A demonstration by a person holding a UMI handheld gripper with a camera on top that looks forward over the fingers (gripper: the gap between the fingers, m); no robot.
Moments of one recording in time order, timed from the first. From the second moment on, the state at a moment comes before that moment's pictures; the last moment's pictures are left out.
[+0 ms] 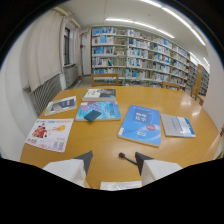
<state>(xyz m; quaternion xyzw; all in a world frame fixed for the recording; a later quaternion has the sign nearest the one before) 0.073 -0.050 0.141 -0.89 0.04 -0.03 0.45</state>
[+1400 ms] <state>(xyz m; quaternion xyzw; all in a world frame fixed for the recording) -0.260 0.000 0.074 -0.91 -0.02 0.00 0.41</state>
